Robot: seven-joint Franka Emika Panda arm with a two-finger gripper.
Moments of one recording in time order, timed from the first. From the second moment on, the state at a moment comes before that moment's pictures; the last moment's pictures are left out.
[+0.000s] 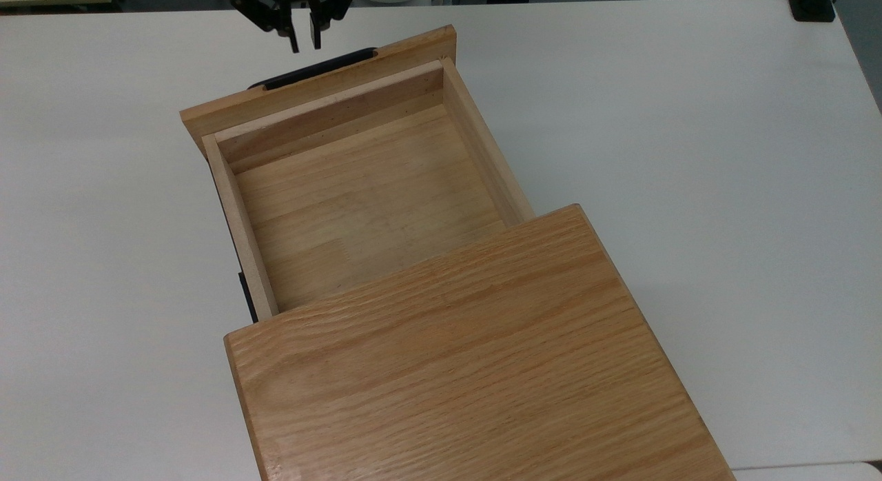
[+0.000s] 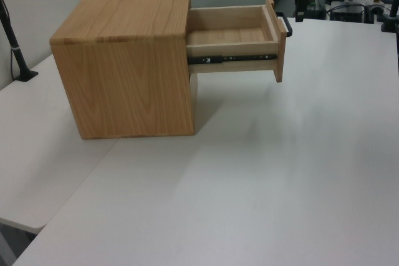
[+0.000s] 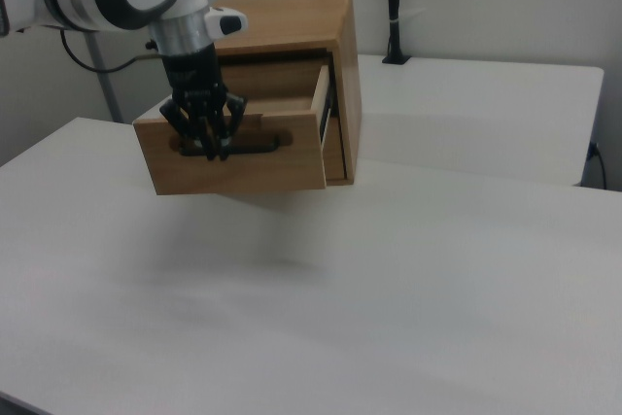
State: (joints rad) arm -0.01 0.01 -0.04 -1.67 -0.06 1.68 -0.35
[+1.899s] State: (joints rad) arm 0.11 0.38 -0.03 -1.41 0.01 2.29 -0.05
